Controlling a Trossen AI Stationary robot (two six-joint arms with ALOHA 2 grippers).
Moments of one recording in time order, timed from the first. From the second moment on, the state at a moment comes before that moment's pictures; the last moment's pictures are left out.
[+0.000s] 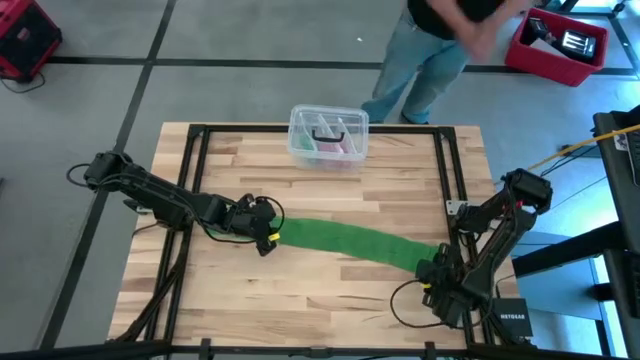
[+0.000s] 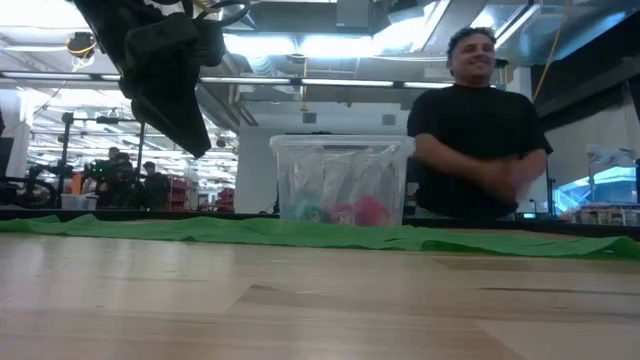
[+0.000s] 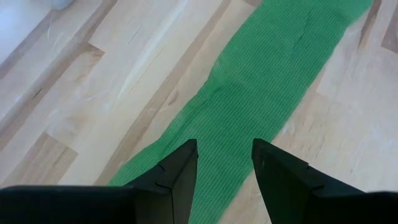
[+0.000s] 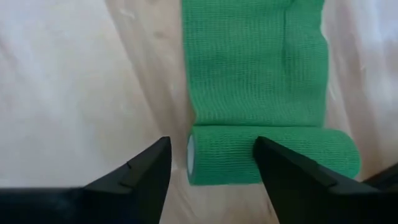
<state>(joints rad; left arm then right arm) -0.28 1.32 0.80 -0.51 -0.42 -0.70 1.09 1.58 0.83 -1.01 0.18 1.45</state>
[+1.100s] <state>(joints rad) -0.28 1.32 0.80 -0.51 -0.46 -0.69 1.09 1.59 0.83 -1.05 0.27 1.39</state>
